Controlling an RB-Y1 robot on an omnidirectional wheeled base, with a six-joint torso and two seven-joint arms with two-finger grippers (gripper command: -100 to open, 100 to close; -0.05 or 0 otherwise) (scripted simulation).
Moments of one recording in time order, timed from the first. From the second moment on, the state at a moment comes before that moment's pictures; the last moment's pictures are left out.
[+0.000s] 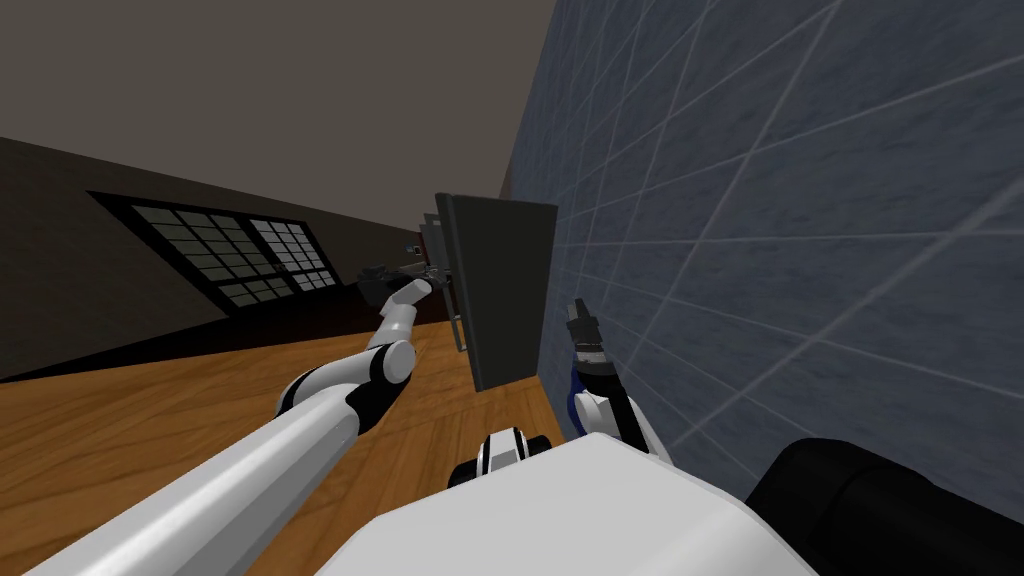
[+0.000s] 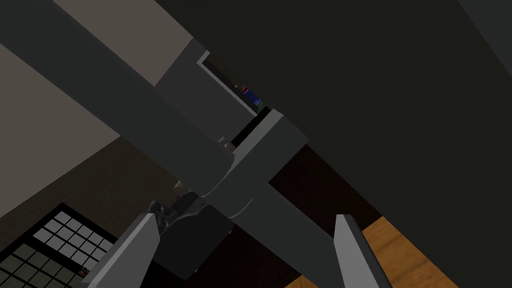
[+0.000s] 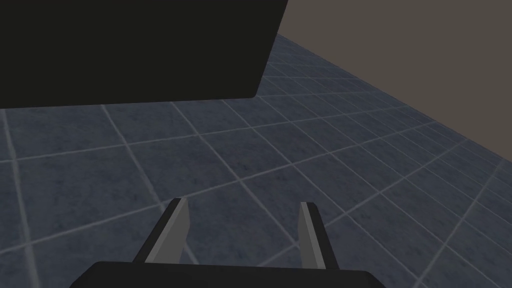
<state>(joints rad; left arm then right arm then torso) -1.18 0.31 0.52 -0.73 0.43 0.41 0.24 0.46 0.04 -0.01 -2.33 0.09 -0.43 0.07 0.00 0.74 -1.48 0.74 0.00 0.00</state>
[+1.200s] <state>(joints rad) -1.20 0.45 0.62 -0.59 0.26 0.31 0.33 0.46 0.04 -0.01 -2.33 0.09 -0.43 0.07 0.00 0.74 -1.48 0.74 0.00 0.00</state>
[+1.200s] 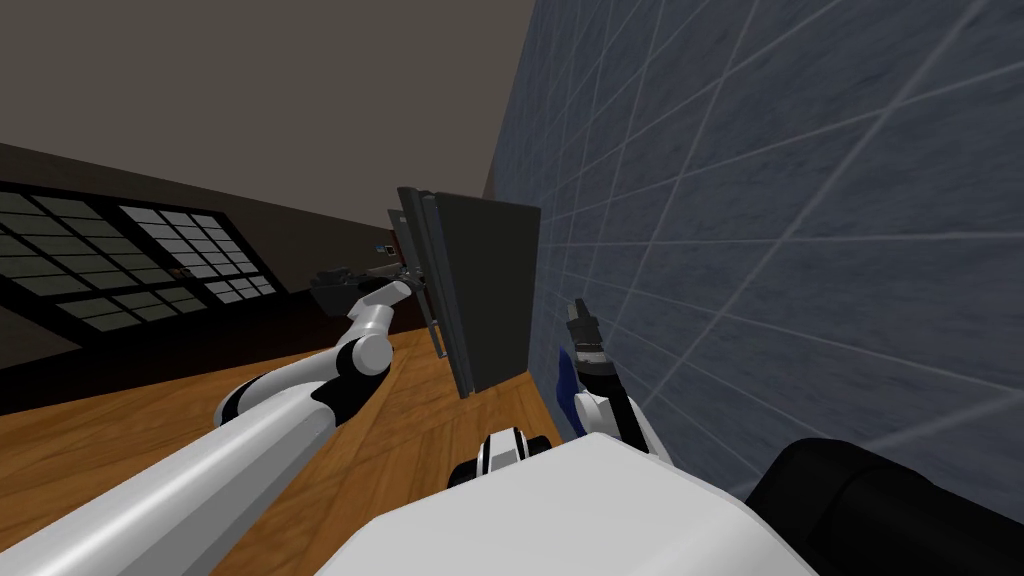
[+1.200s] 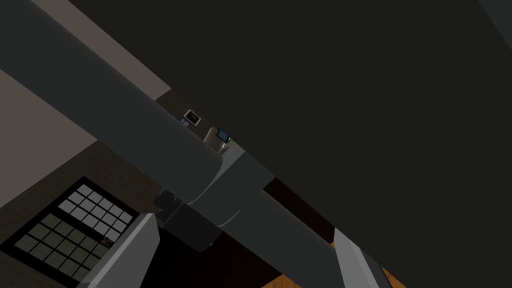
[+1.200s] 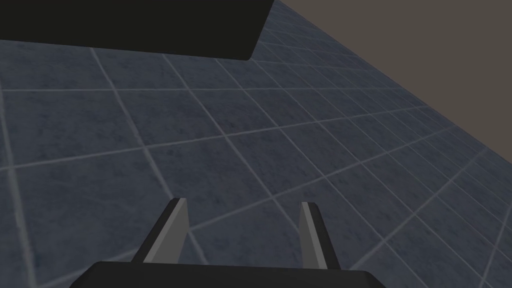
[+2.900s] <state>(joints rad) -1.22 0.38 0.61 -0.62 0.27 0.36 0.31 0.46 0.04 -0.01 -2.33 0.09 -0.43 0.07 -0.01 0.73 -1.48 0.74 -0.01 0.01</state>
